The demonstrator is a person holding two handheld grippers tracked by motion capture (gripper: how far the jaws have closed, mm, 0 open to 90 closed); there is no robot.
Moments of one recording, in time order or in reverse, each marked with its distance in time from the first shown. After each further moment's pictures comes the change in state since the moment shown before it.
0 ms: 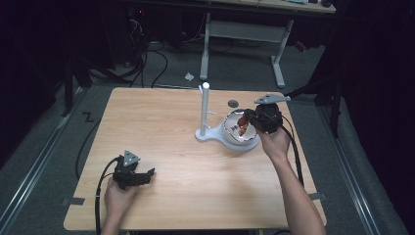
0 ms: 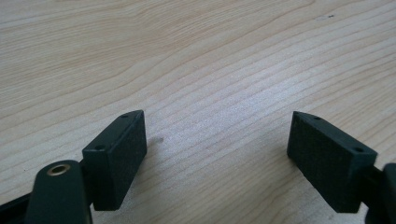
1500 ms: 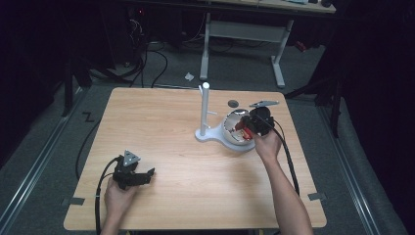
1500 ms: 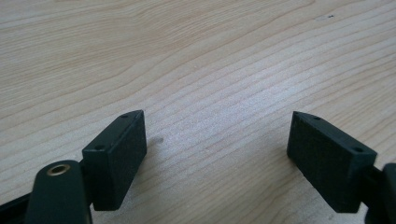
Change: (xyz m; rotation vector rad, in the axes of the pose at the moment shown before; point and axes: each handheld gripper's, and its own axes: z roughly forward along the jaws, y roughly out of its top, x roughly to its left) left arm 0.000 0.000 0.000 0.000 -0.001 0.000; right arm -0.015 -0.031 0.062 0.113 -0.045 0.118
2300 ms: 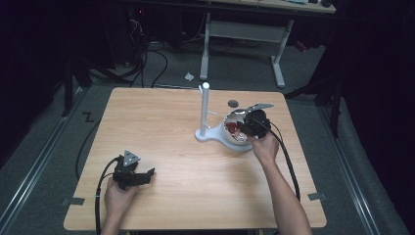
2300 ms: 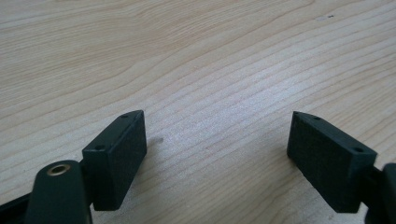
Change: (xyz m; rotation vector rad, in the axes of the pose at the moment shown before) left arm 0.000 0.000 0.000 0.000 0.000 0.000; right arm 0.009 -0.005 0.003 0.016 0.018 -0.038
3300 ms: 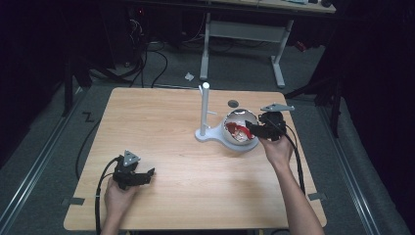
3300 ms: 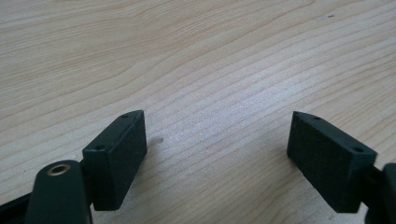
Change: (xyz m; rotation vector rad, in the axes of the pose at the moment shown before) left arm 0.000 0.000 0.000 -0.001 0.000 0.000; right arm -0.011 -0.006 -0.054 -0.095 -0.019 0.037
